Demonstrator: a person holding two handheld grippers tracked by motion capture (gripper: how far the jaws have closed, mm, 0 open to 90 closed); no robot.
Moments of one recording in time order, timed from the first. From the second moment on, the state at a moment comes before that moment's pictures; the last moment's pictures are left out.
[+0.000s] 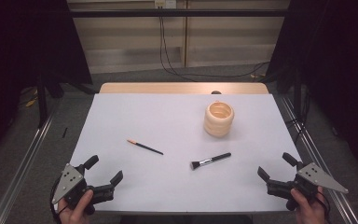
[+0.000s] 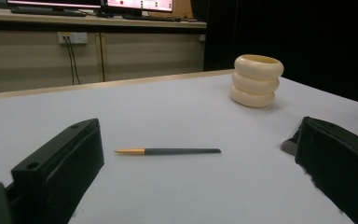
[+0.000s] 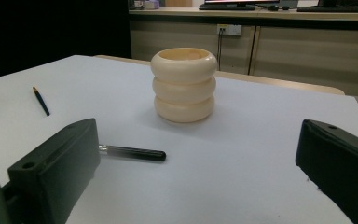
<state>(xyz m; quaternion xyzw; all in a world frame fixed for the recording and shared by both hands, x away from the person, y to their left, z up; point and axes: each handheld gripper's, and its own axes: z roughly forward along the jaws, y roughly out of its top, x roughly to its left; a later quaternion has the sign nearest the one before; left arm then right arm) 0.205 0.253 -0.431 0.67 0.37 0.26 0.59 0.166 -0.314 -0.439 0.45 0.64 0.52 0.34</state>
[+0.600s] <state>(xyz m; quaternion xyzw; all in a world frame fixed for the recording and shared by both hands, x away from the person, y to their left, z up) 0.207 0.251 -0.431 0.68 0.37 0.25 0.59 0.167 -0.313 -0.441 0.45 0.64 0.52 0.33</state>
